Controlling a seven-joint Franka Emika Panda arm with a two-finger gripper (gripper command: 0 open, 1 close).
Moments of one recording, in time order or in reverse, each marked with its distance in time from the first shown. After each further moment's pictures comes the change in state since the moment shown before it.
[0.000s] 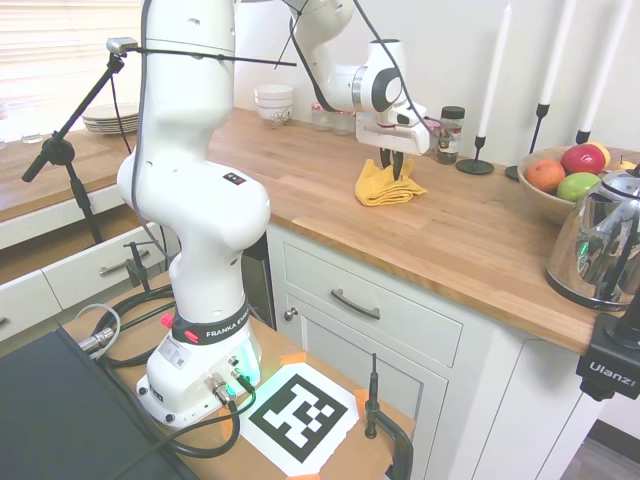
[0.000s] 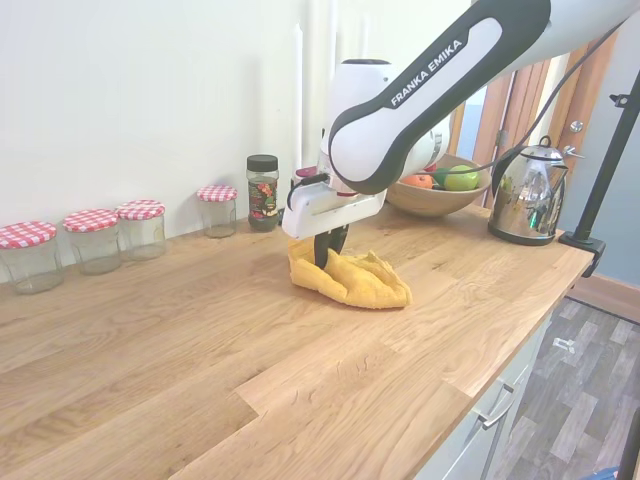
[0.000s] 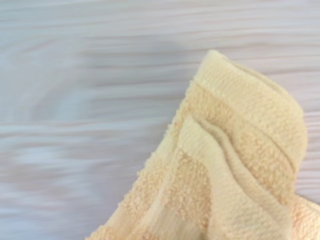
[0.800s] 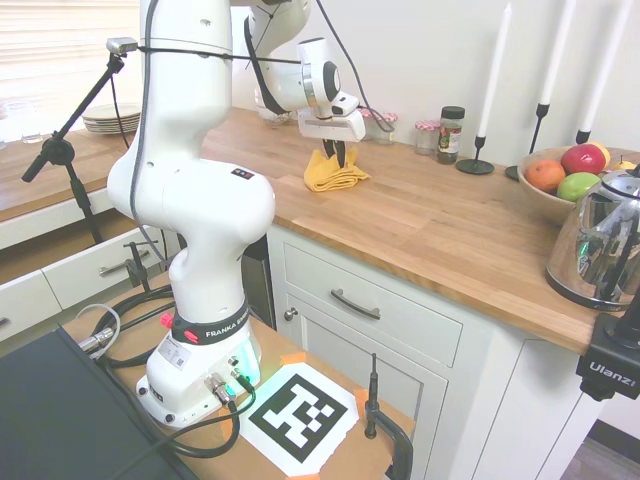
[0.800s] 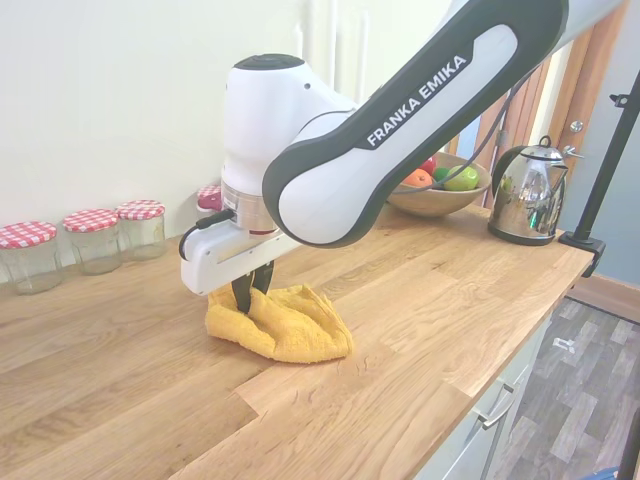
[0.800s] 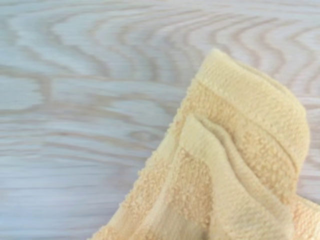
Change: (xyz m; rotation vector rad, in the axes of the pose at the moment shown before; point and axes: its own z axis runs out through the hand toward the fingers) arm -0.128 -0.088 -0.010 0.017 0.048 -0.103
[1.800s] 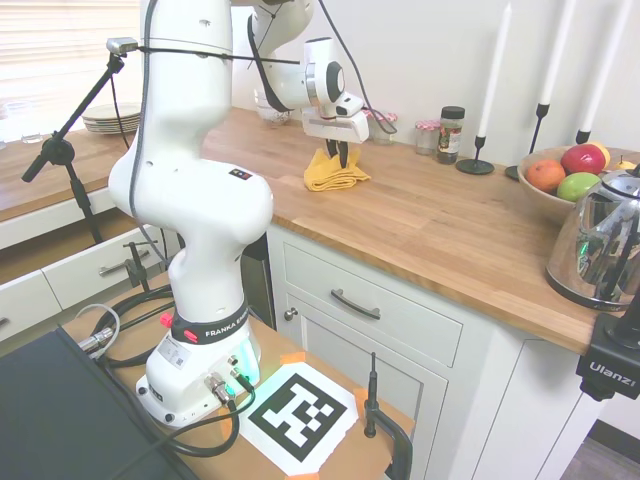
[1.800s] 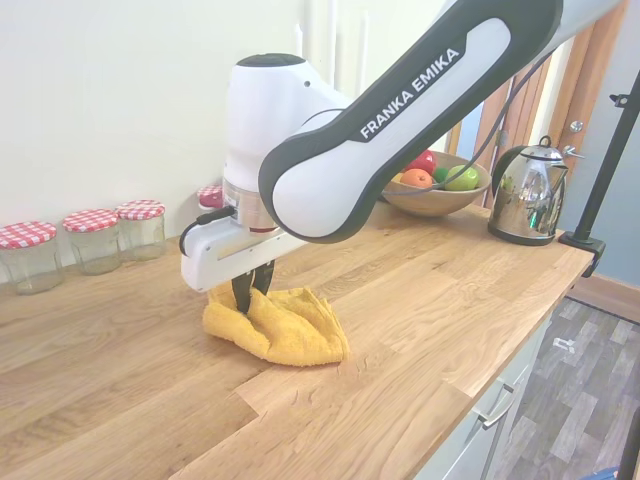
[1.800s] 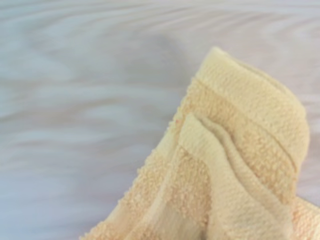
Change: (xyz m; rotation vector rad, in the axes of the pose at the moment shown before) arm 0.044 0.028 0.005 0.000 -0.043 0.066
